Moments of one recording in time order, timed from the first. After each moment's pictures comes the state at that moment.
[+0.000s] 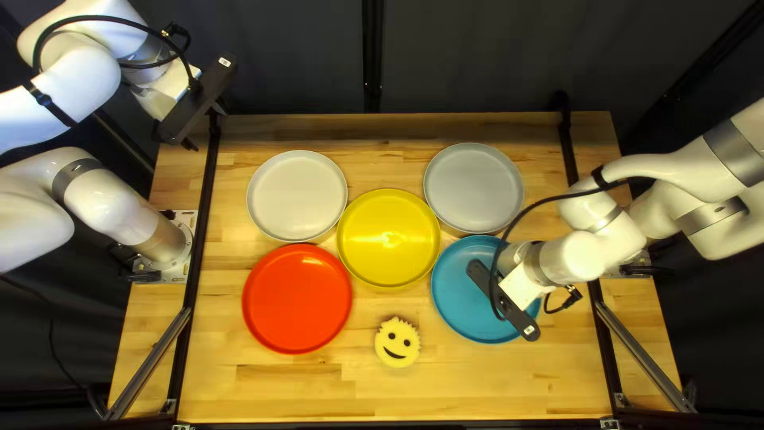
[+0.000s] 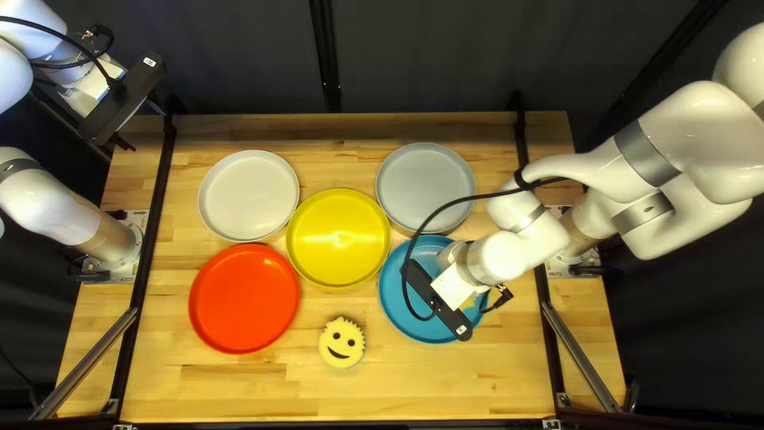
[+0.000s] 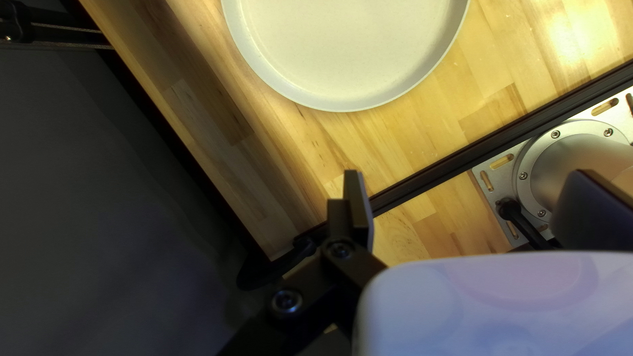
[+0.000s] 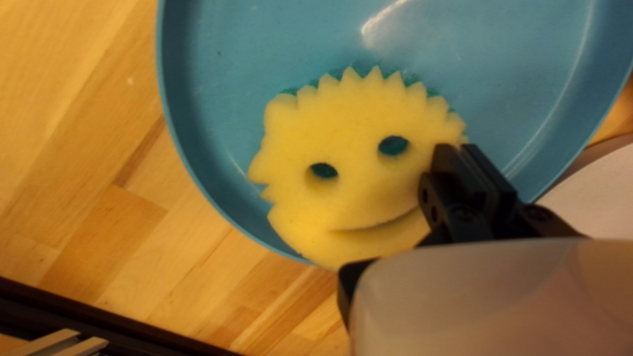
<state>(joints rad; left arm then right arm) 0.89 -1.05 -0.49 -0.18 1.46 1.49 0.30 -0.26 -0.36 -0.31 0.55 -0.15</state>
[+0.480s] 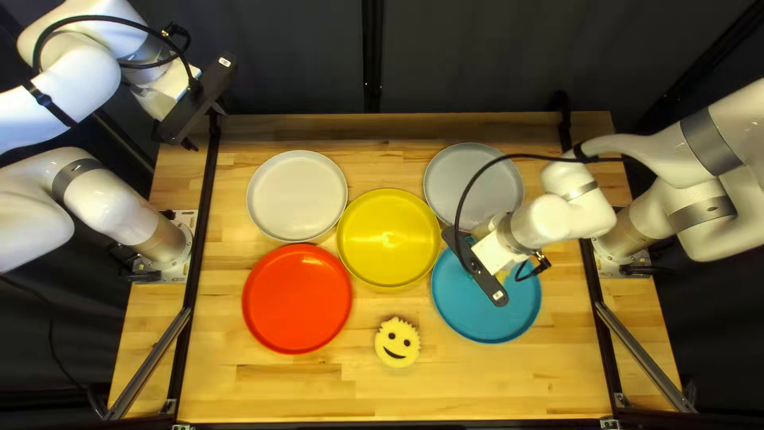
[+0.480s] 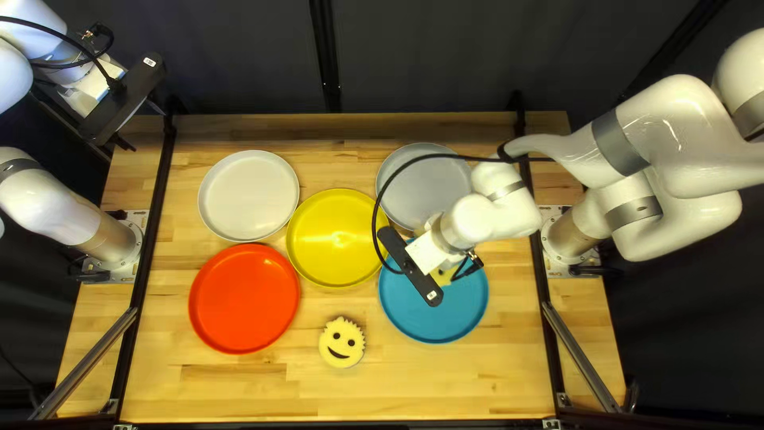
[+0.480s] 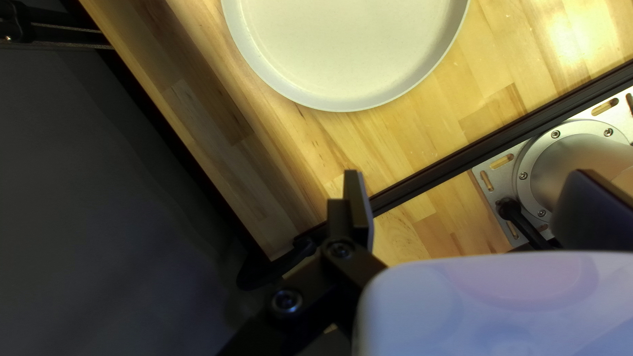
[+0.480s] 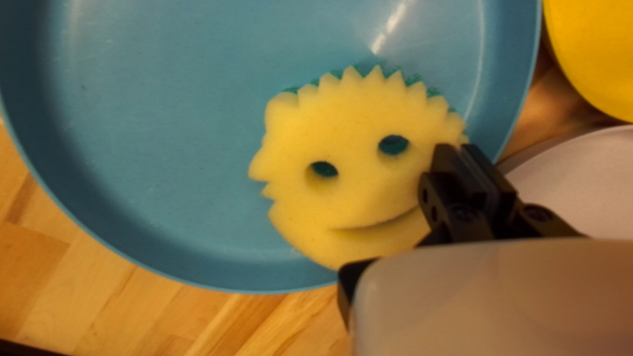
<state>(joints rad) 0.89 -1.05 -0.49 -0.18 1.46 1.49 0.14 -0.26 -0.32 -0.27 0.46 -0.26</state>
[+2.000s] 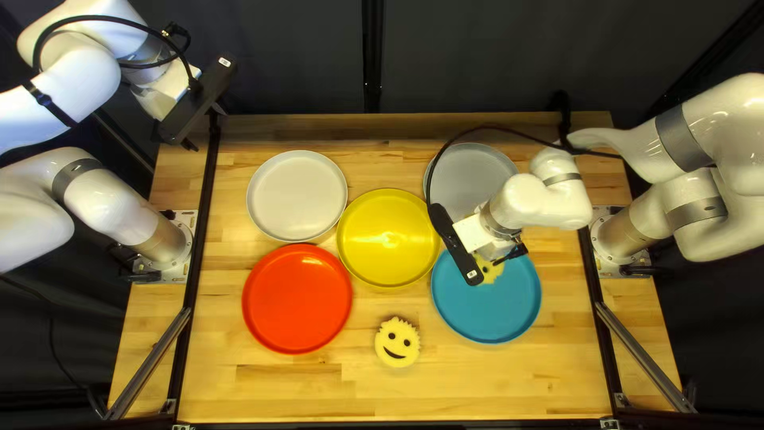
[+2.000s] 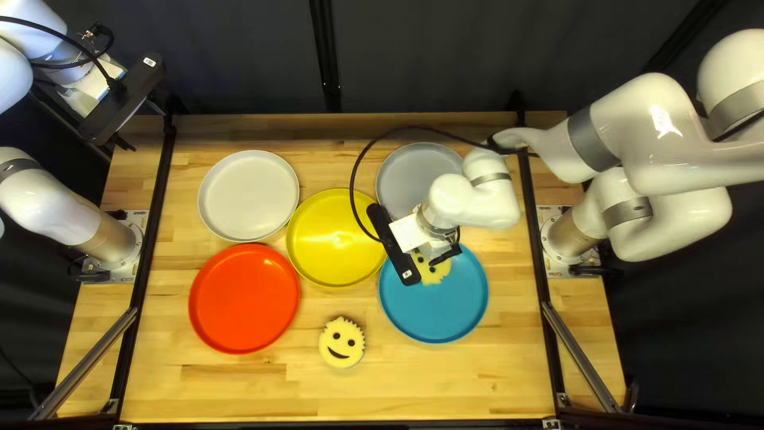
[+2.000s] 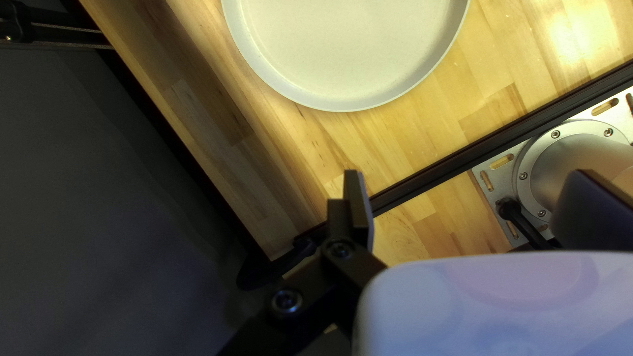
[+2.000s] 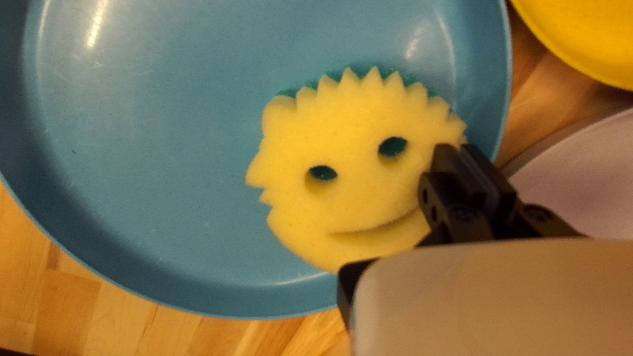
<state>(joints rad) 0.89 -1.05 -0.49 -0.18 1.46 1.49 0.18 -0.13 -0.45 -0.06 0.52 -0.23</state>
